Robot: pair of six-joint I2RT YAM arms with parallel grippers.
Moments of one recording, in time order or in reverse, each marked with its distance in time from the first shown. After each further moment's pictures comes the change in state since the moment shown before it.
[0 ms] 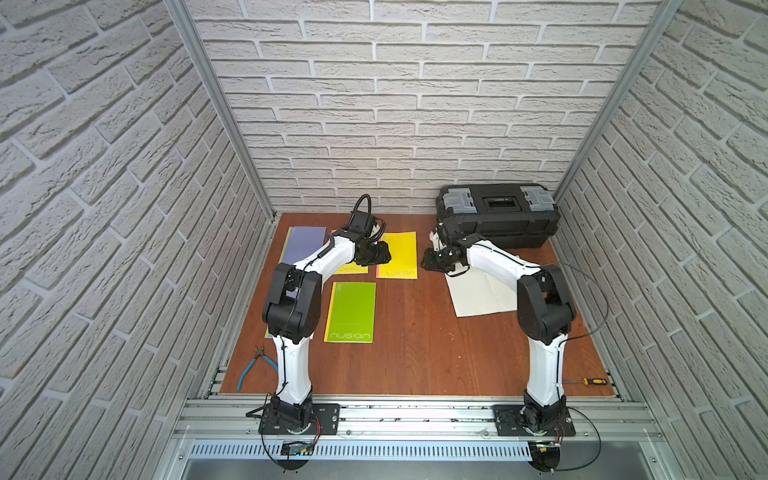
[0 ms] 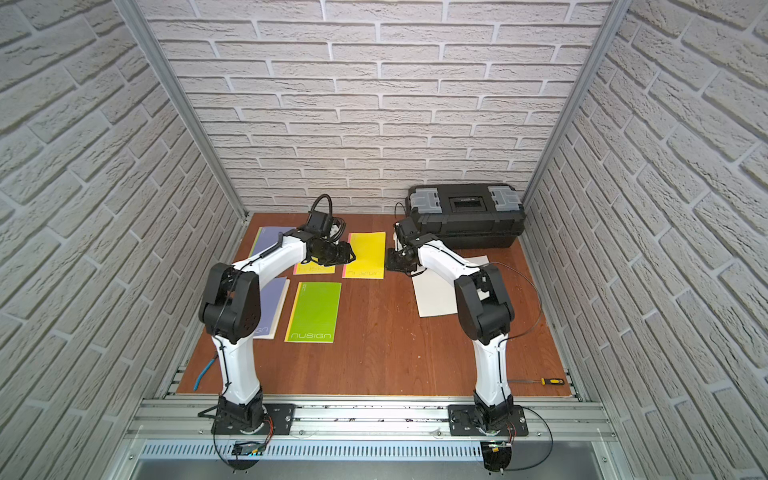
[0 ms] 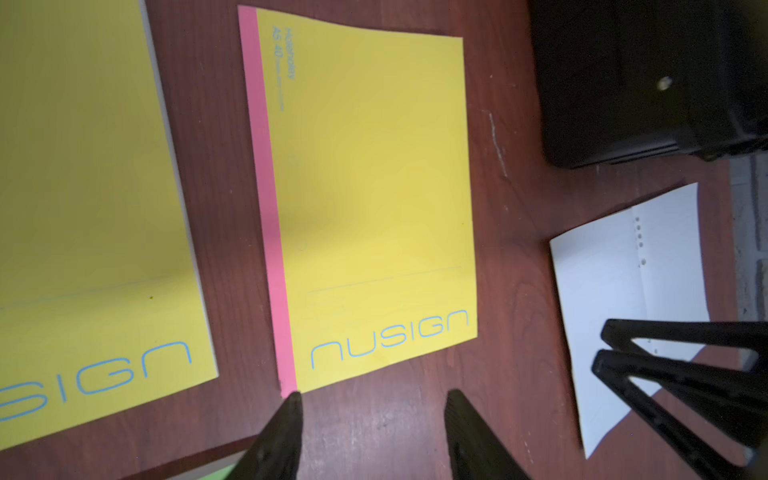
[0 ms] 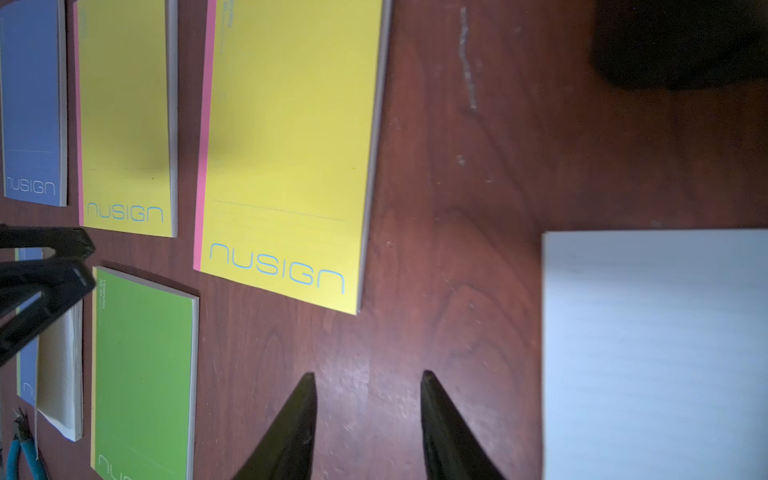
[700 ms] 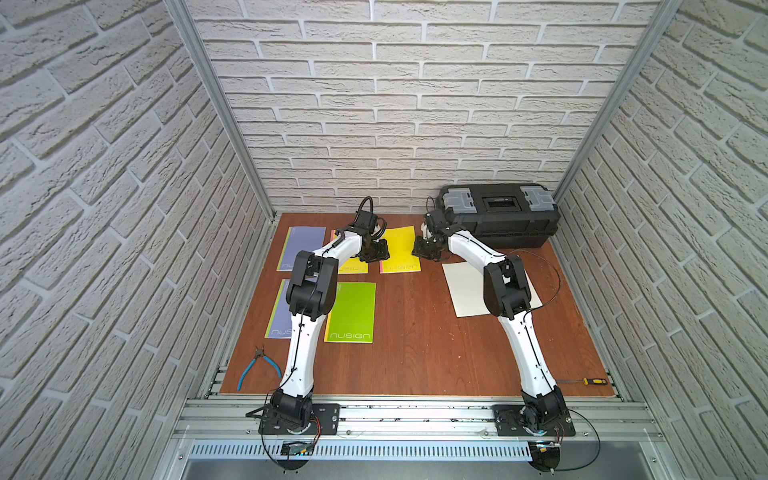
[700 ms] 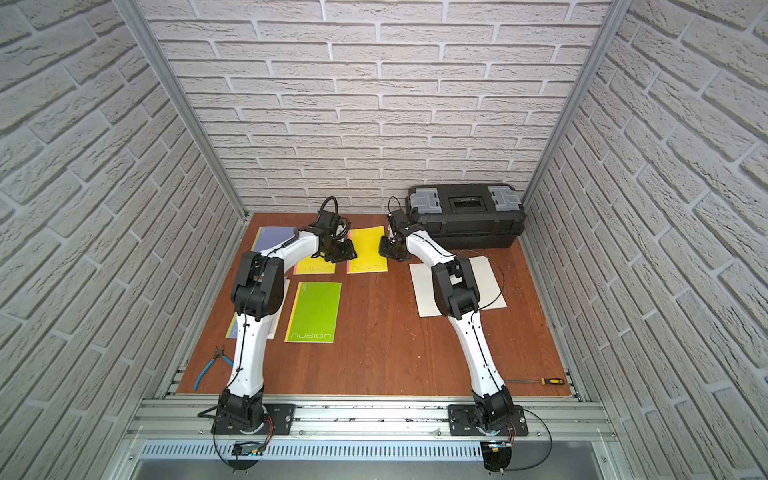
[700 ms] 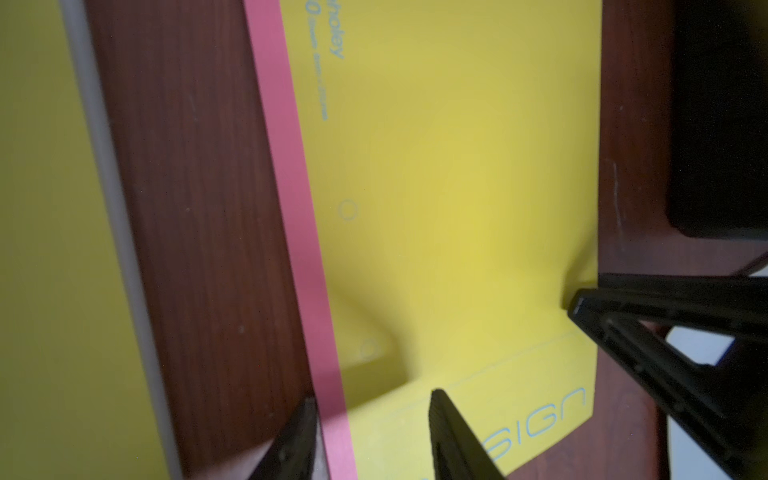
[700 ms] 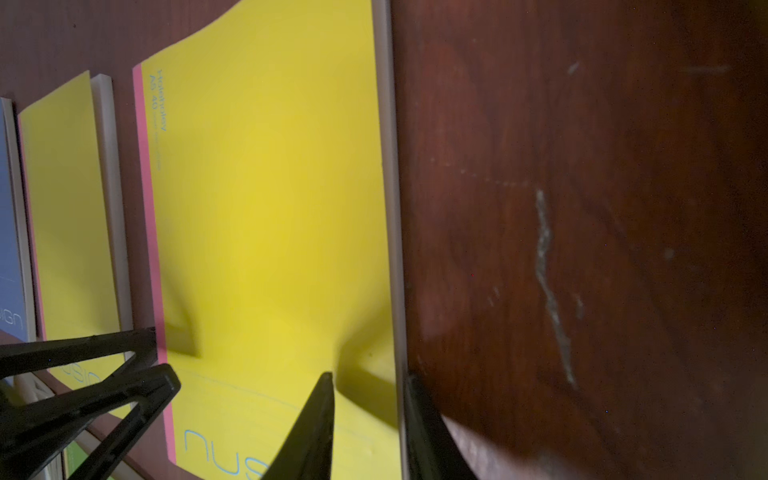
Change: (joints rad) left arm 0.045 0.359 0.291 -0.026 0.028 0.014; right arm 0.001 0.548 0.604 -0.047 -0.084 0.086
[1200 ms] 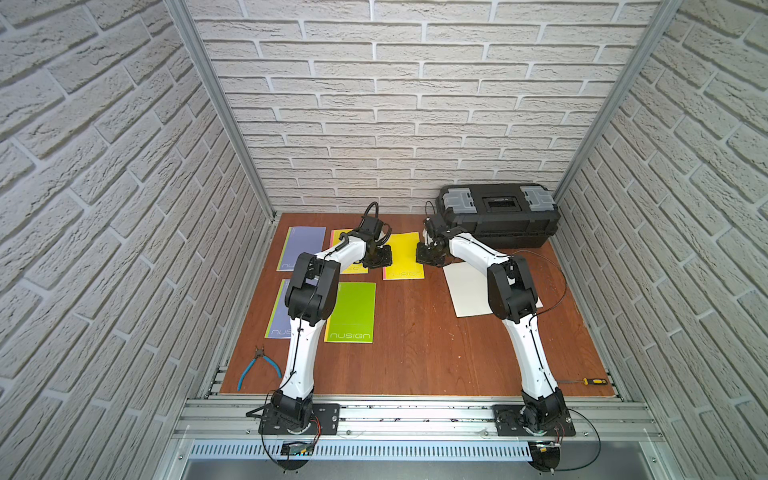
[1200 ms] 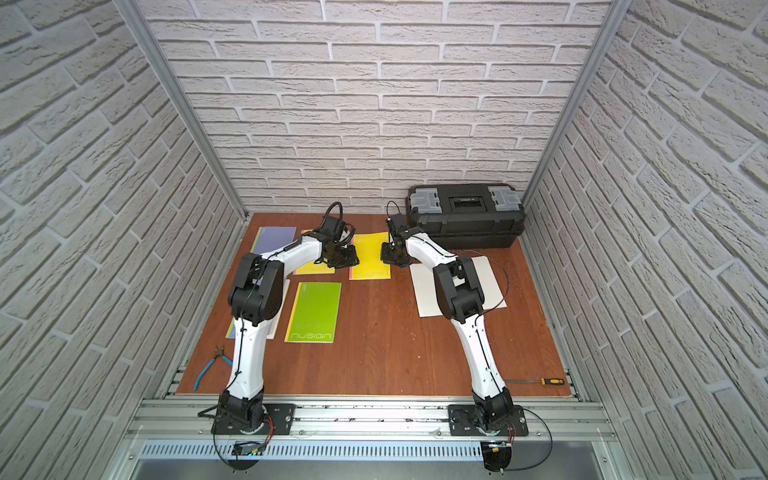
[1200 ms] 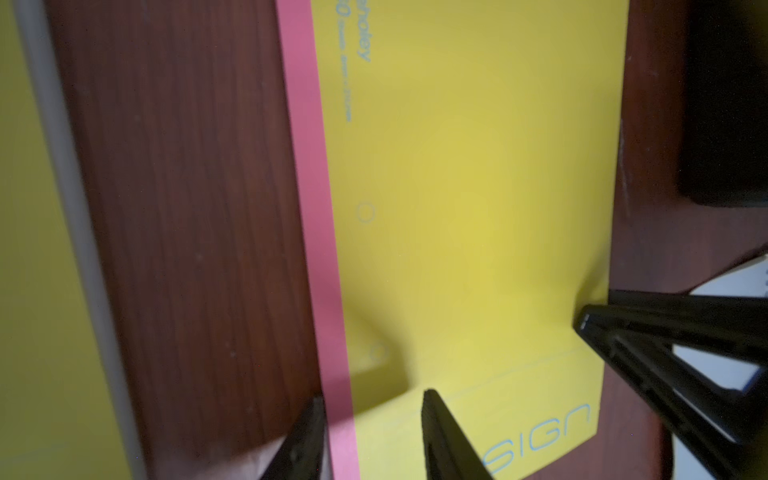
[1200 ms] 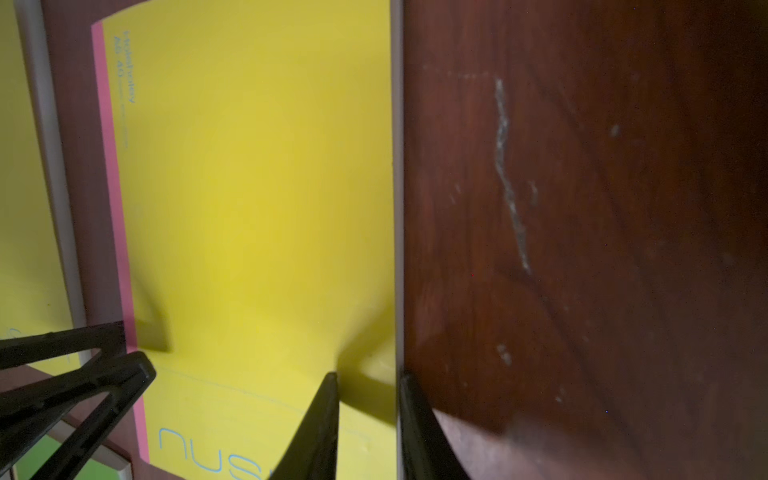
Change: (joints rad) left arm -0.034 -0.045 -0.078 0.021 -0.036 -0.040; right arm 0.017 -0.070 -0.100 -0.043 0.056 -0.025
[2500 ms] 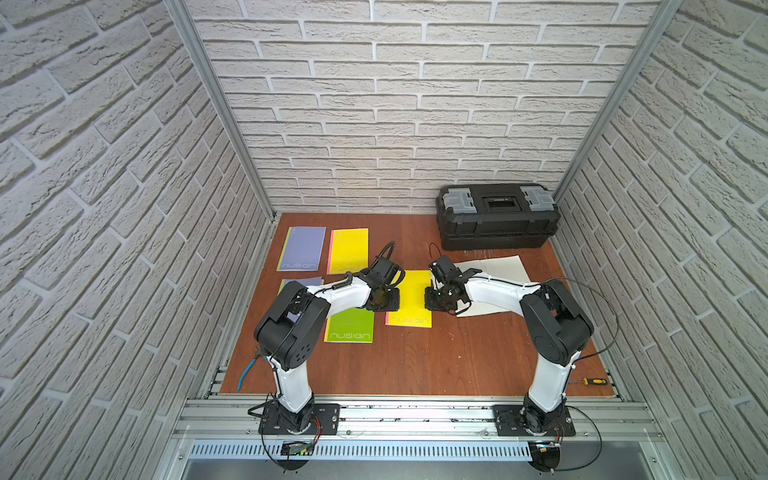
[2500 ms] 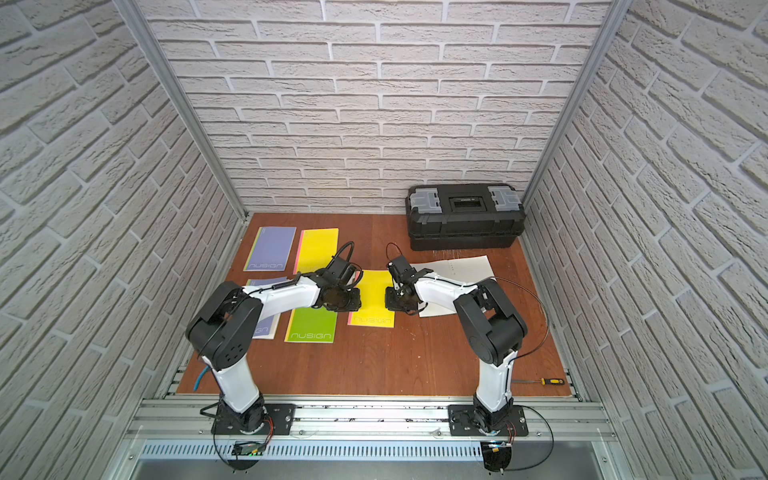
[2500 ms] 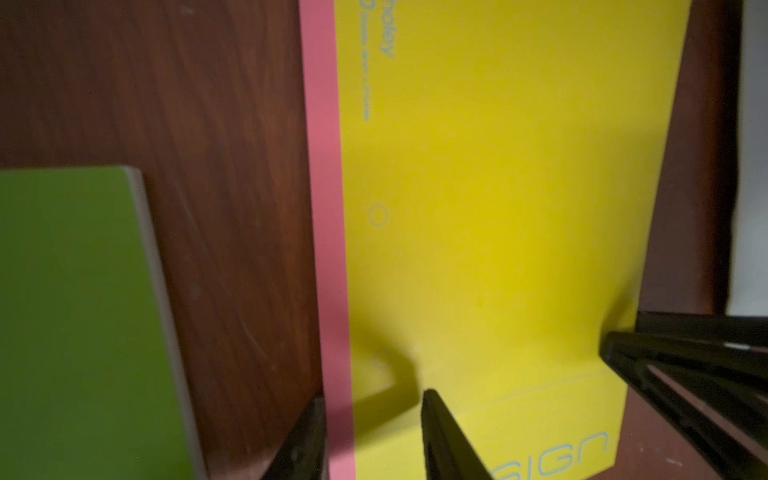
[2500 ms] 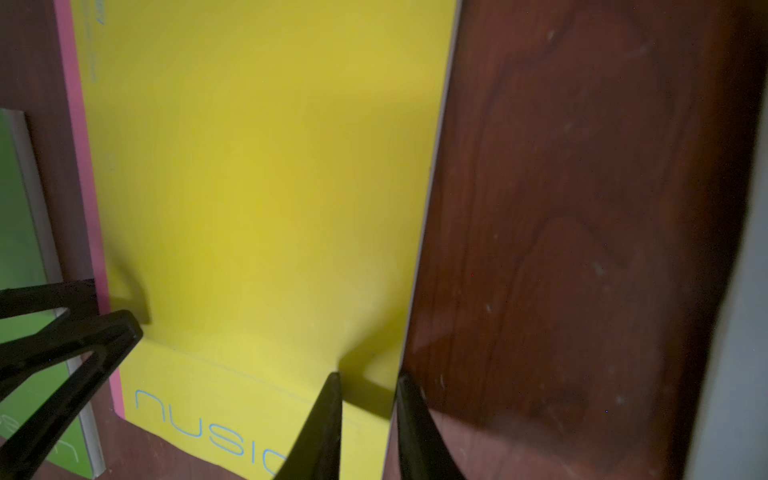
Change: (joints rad) left arm -0.229 -0.432 -0.646 0.166 -0.140 -0.135; right arm 0.154 -0.523 -0.816 0.187 0.057 0.071
